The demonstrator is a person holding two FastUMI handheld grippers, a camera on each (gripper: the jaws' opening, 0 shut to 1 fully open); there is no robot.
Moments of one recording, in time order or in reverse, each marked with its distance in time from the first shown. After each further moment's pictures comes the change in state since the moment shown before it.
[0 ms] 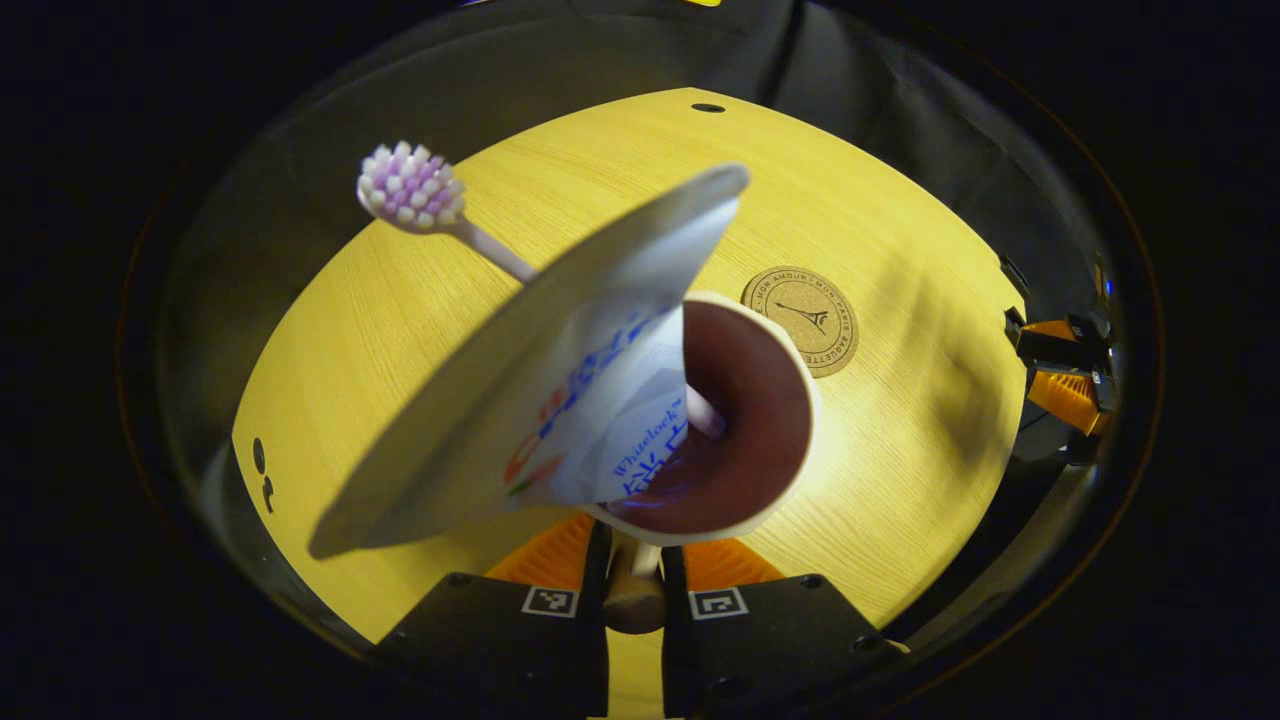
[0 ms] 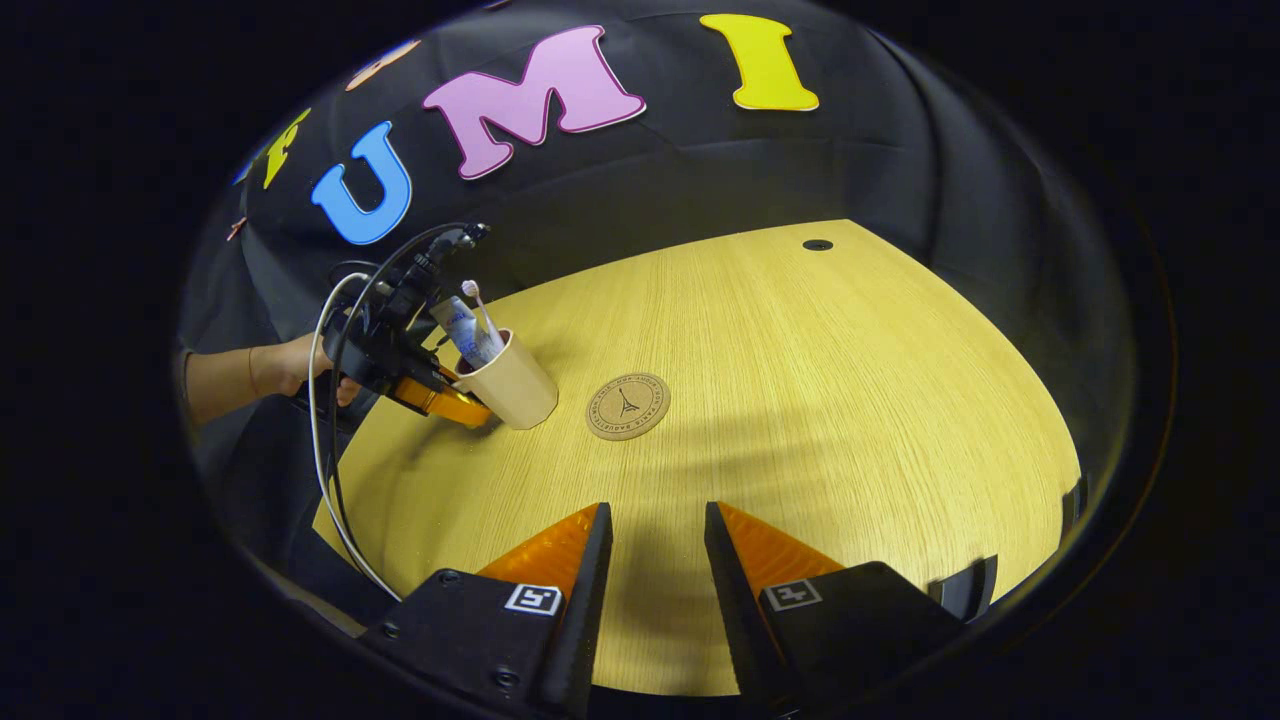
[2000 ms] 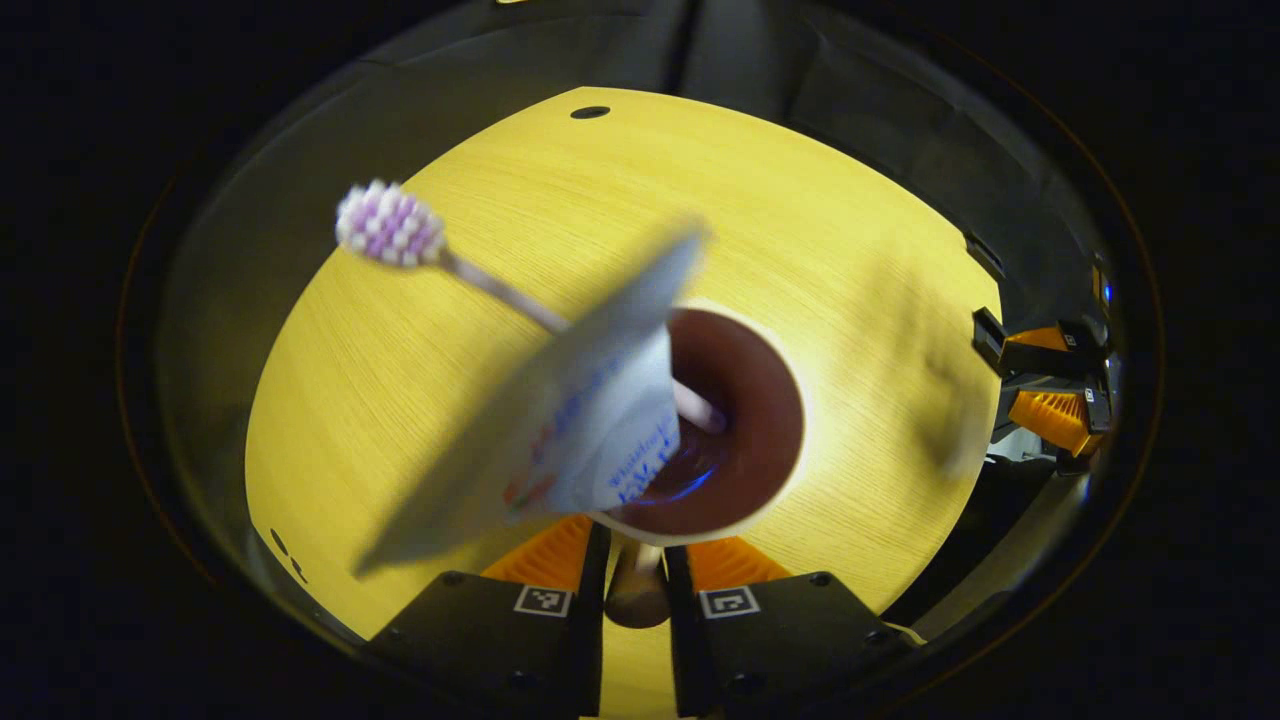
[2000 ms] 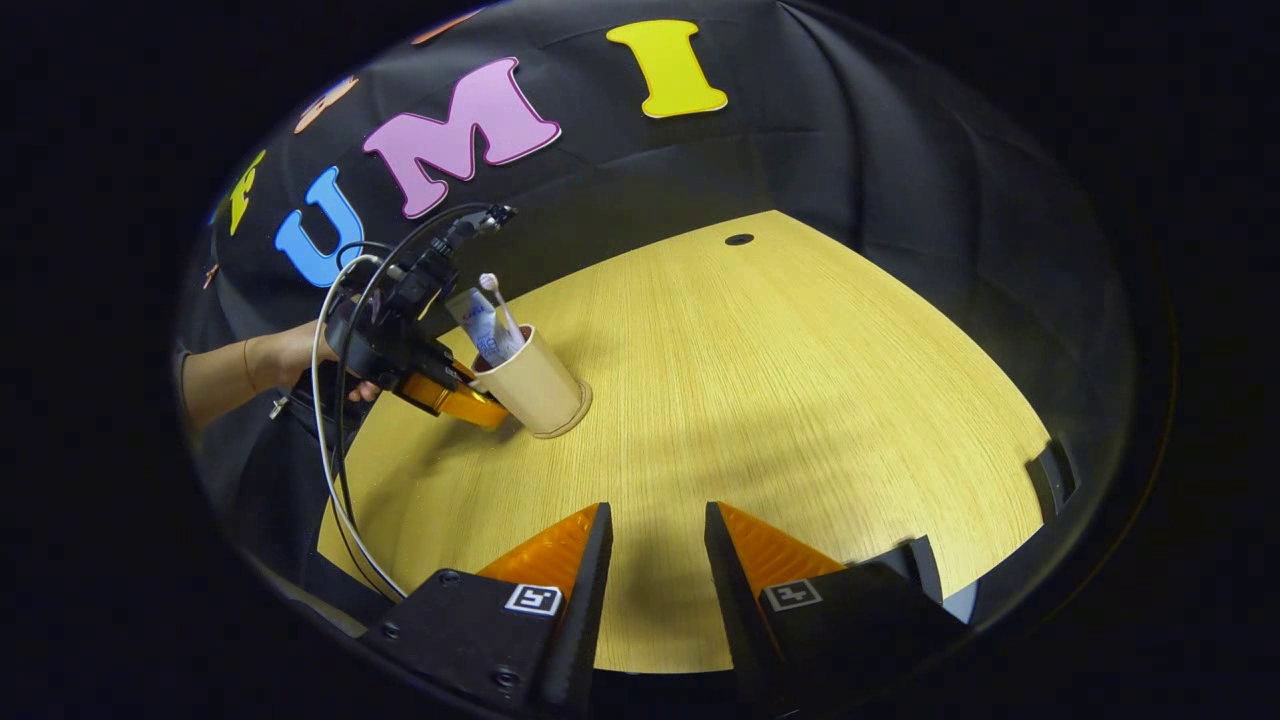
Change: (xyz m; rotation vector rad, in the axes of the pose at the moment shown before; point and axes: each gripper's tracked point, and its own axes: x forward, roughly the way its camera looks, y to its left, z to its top) left arm 0.018 -0.098 0.086 0.166 0.058 -0.055; right arm -0.036 -0.073 -0.002 0.118 -0.026 -0.068
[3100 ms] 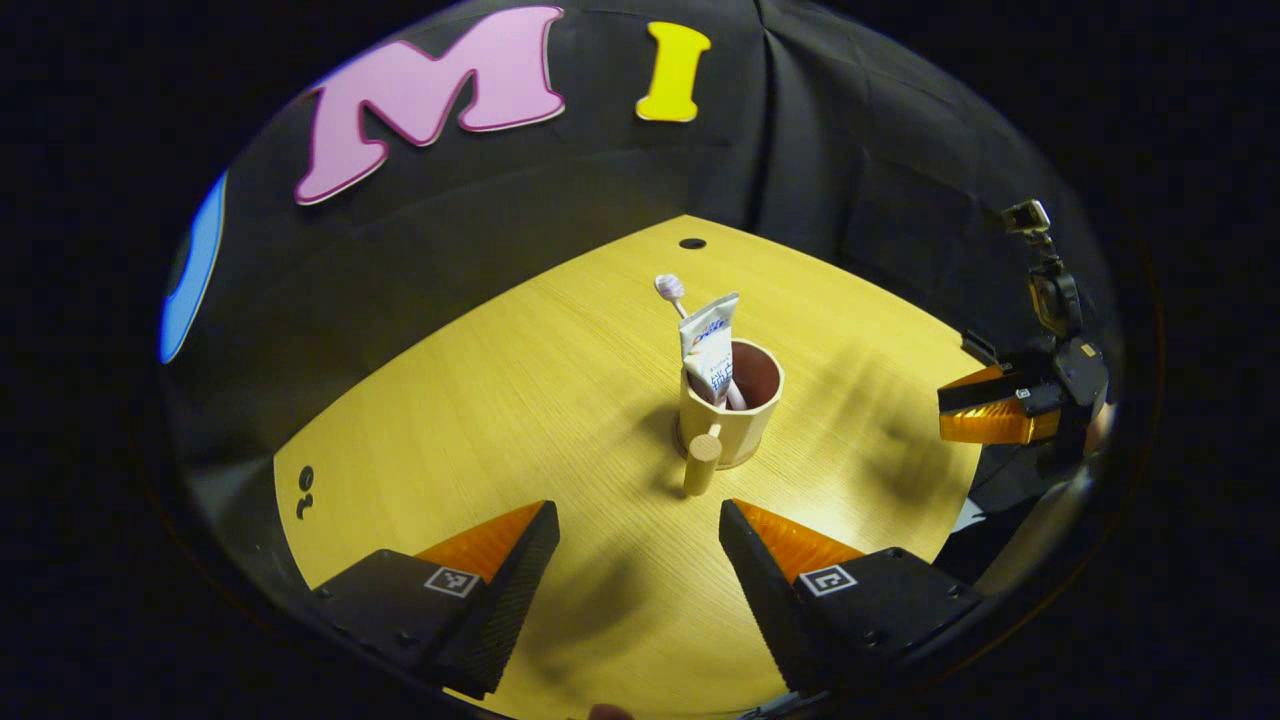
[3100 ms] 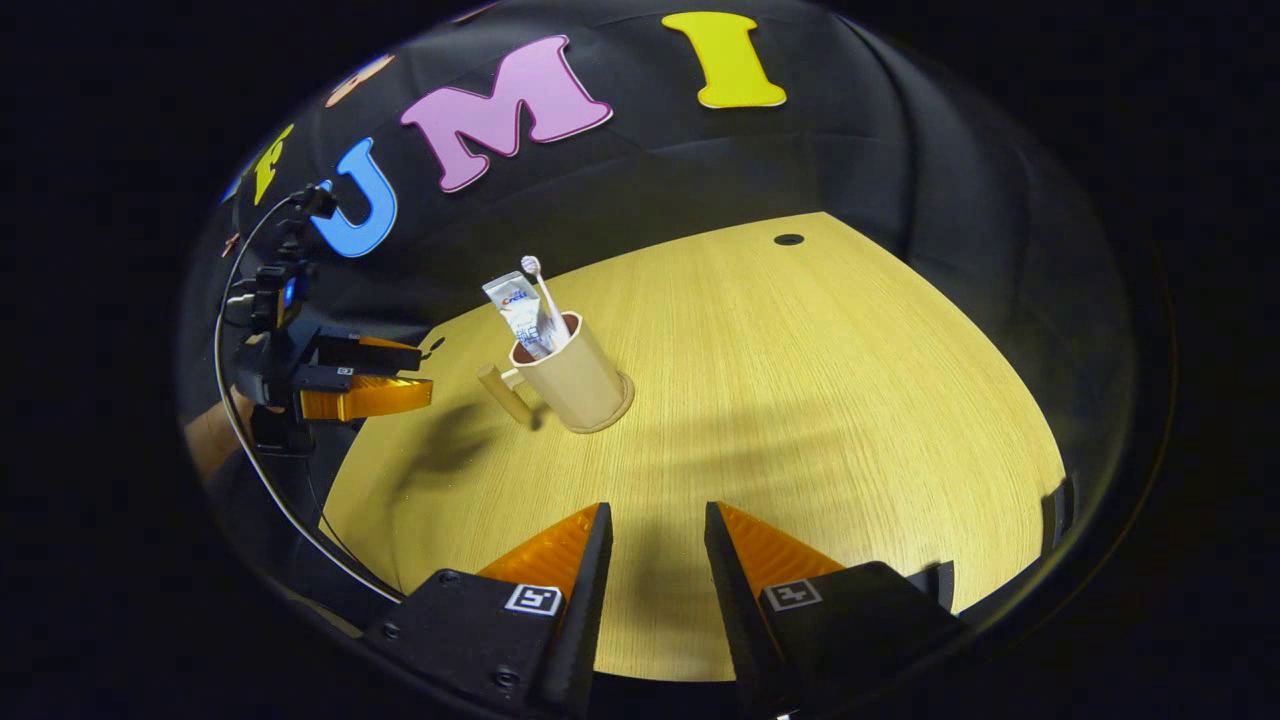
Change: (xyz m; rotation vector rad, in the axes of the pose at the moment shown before) left arm -0.128 0.019 -0.069 -0.242 -0.469 0.216; right arm 0.013 0.035 0.006 -0.104 0.057 0.080
